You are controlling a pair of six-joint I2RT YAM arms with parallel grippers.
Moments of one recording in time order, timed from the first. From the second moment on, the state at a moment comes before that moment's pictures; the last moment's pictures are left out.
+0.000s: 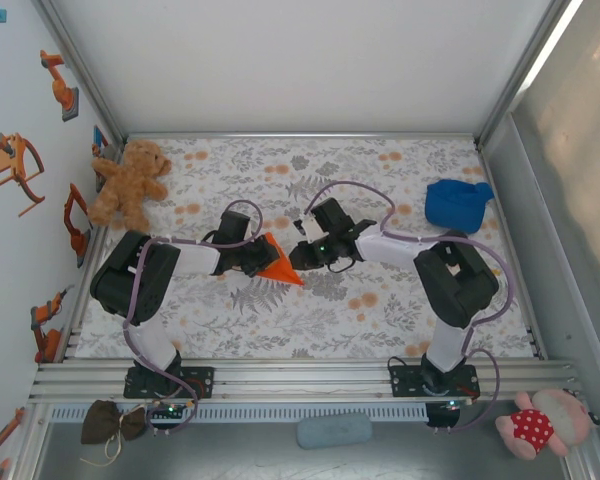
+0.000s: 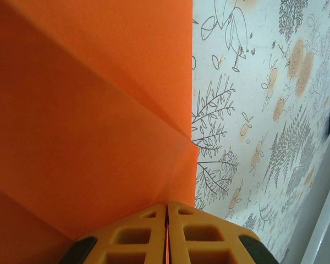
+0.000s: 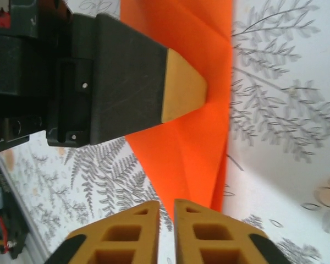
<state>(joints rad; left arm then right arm) -0.52 1.78 0.75 0.14 0.46 -1.01 0.69 1.81 1.07 -0.25 -0.55 0.41</state>
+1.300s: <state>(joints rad) -0.53 1.78 0.75 0.13 0.45 -1.01 0.69 1.98 1.10 -0.22 -0.67 0.40</state>
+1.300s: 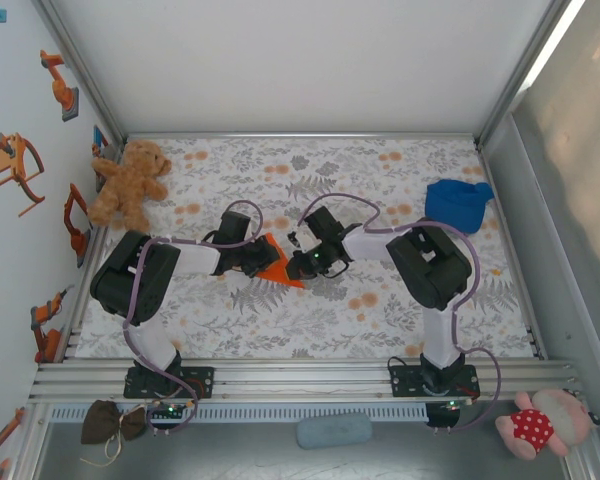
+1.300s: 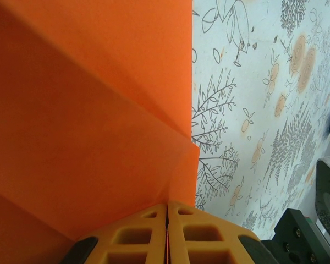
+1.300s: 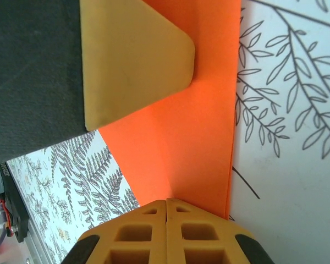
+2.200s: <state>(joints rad) -0.54 1.78 0.75 0.12 0.48 -1.01 0.67 1.73 0.87 -0.12 -0.62 0.45</state>
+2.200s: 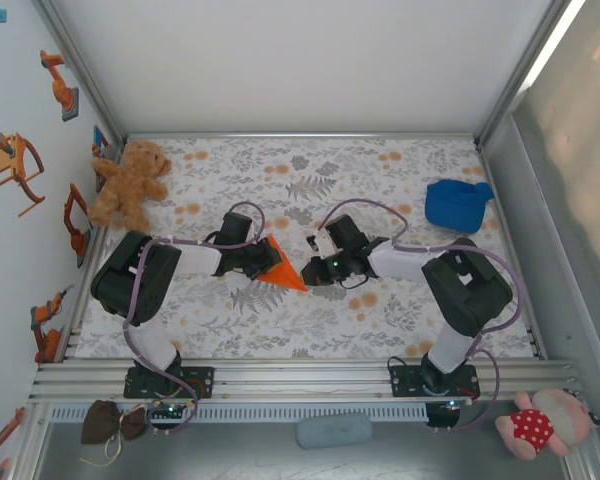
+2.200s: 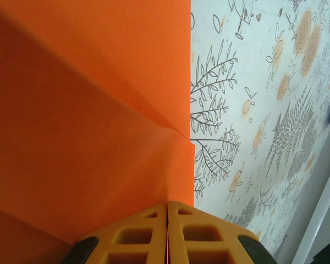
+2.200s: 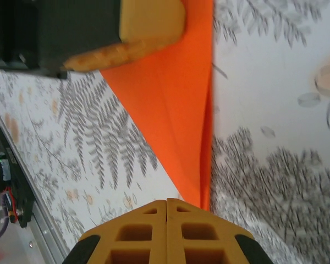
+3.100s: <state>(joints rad) -0.63 1.66 0.77 0.06 0.42 -0.98 0.69 1.90 0.99 -0.16 -0.59 0.43</state>
